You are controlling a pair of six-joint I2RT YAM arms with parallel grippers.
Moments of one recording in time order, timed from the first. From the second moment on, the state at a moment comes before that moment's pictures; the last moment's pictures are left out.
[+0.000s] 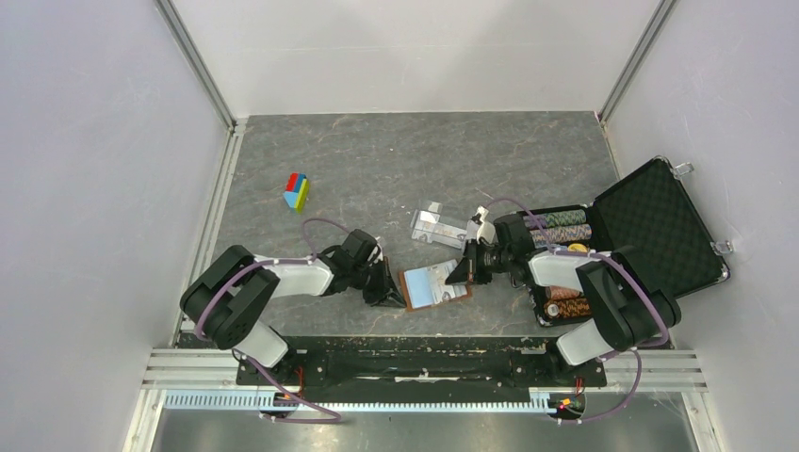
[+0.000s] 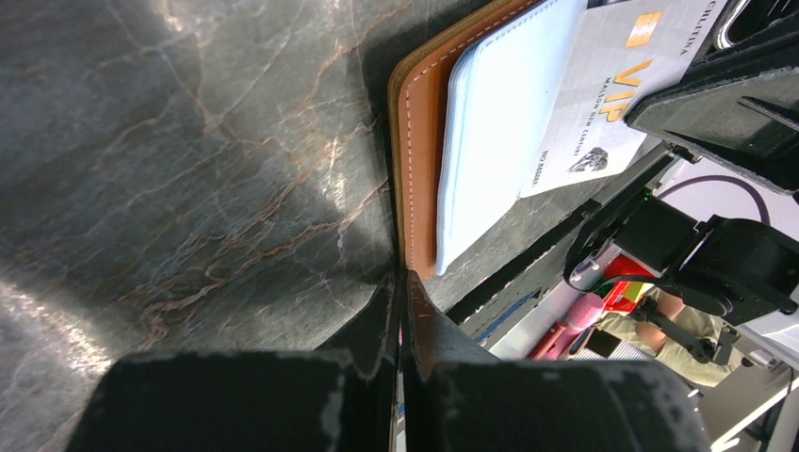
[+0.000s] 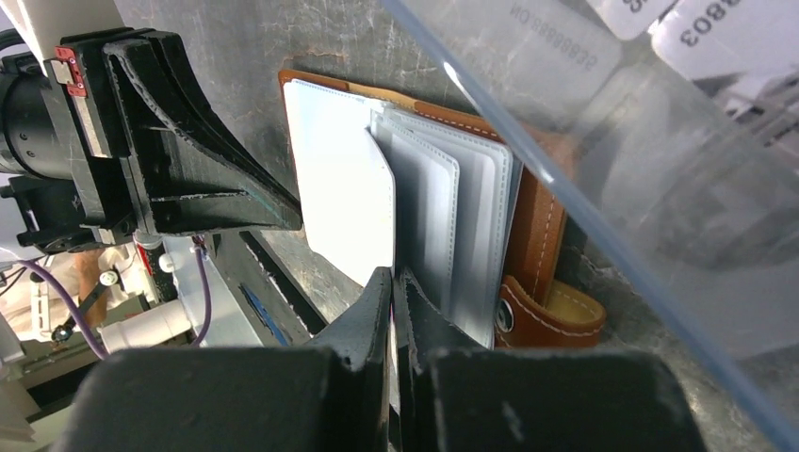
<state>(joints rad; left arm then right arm) -0.69 1.53 0.53 0.04 0.47 -0.95 0.40 1.50 0.48 0.16 -0.70 0.58</state>
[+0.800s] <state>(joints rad) -0.69 1.58 0.56 0.03 0.50 -0.95 0.43 1.55 0.59 0.10 -0.65 0.48</state>
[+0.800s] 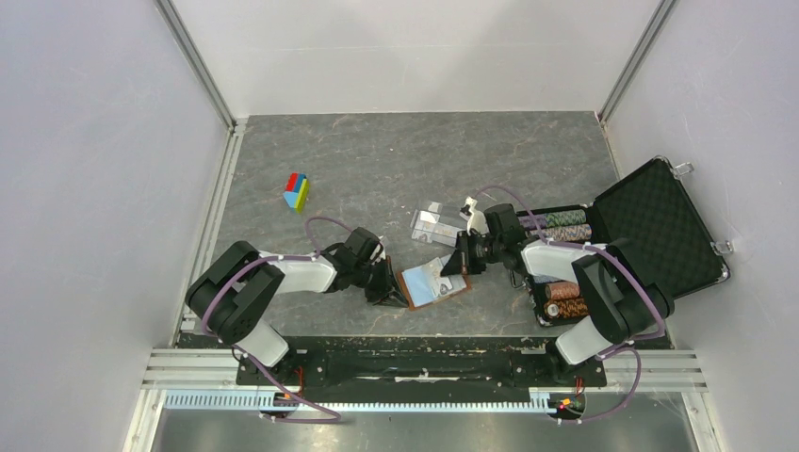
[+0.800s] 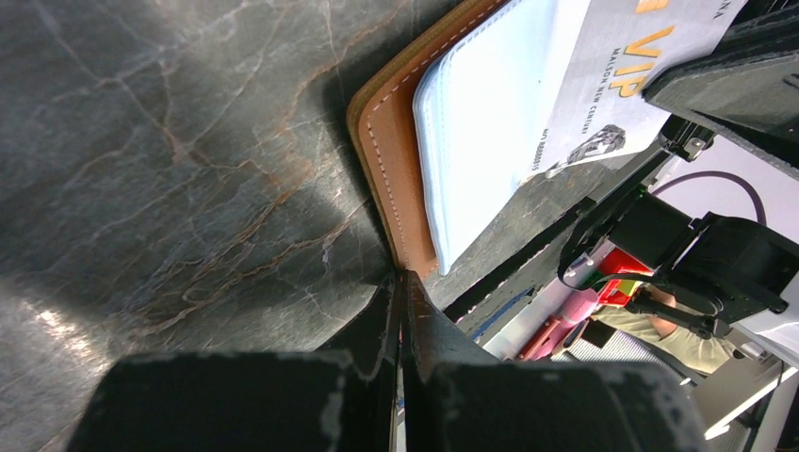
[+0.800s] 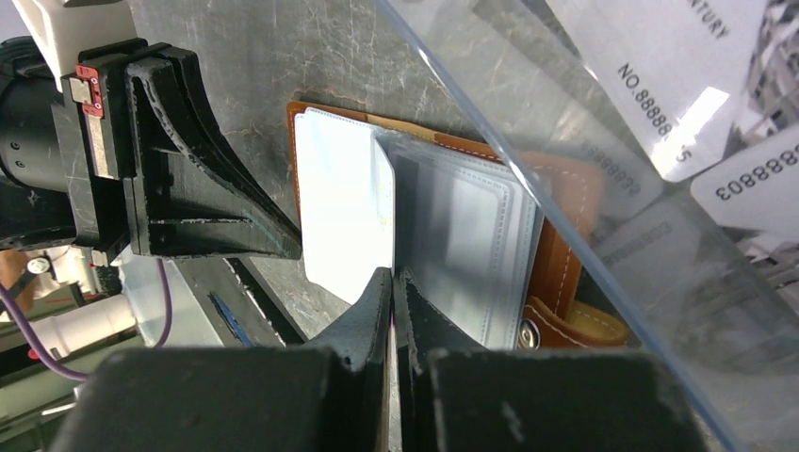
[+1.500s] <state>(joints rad) -0.69 1.59 0.57 0.03 0.51 -0.95 0.43 1.56 0.54 0.21 -0.66 0.52</state>
